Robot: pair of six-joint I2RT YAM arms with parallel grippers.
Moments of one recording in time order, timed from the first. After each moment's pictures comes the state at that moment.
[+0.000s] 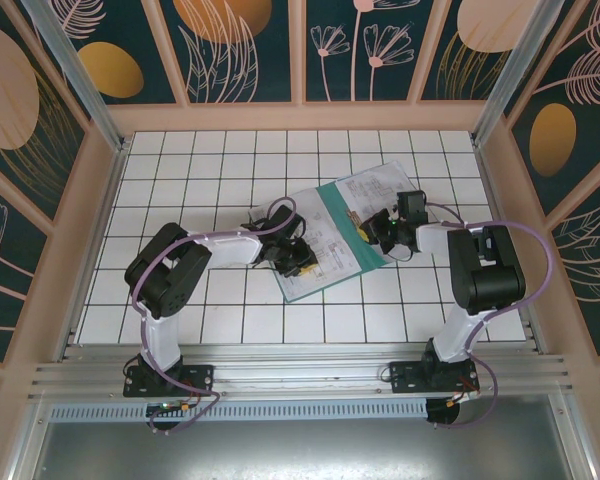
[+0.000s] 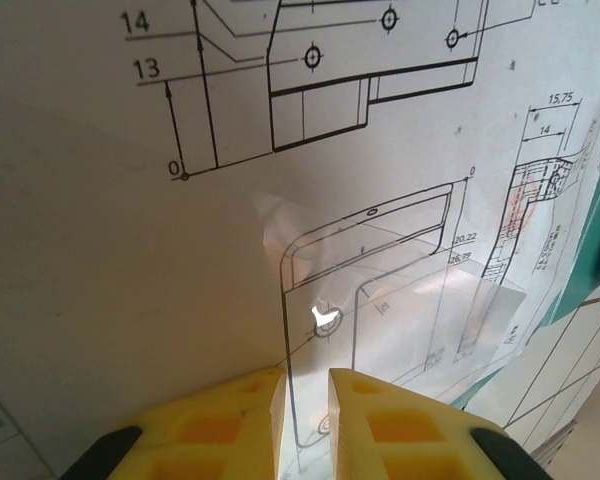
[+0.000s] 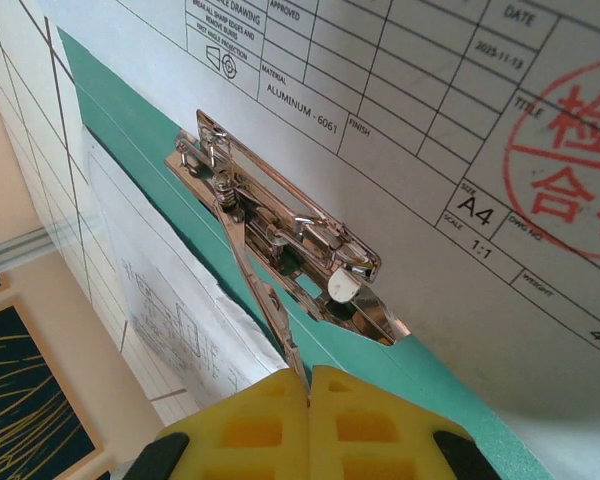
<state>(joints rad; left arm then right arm) -0.71 1.93 1.10 -0.21 0.38 -1.16 0.16 1.75 0.81 0.05 -0.55 1.14</state>
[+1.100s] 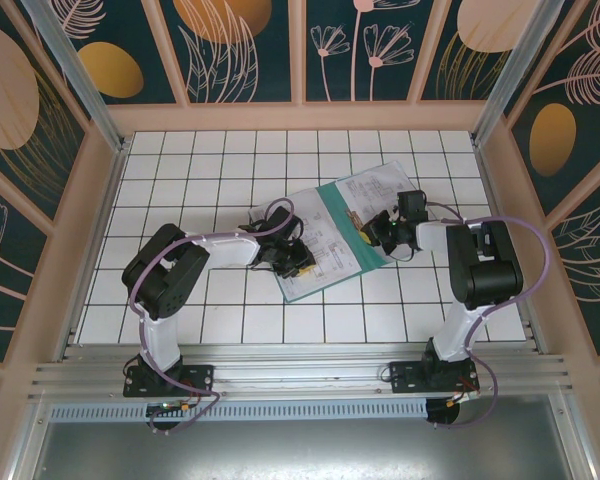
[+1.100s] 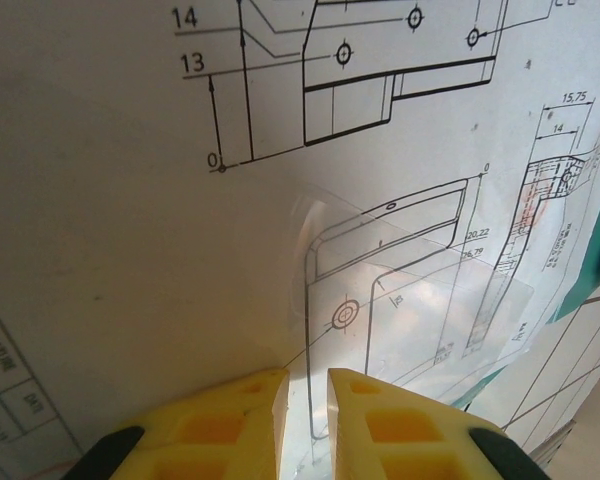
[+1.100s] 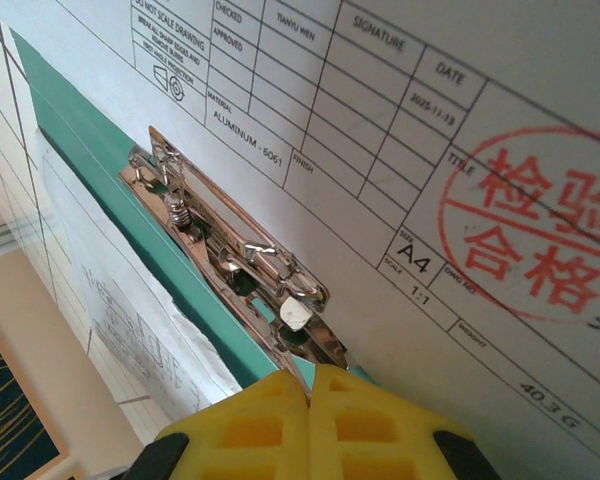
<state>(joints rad) -0.71 1.92 1.07 -0.19 0.38 -1.16 0.15 1.79 0.84 0.00 -0.54 1.06</state>
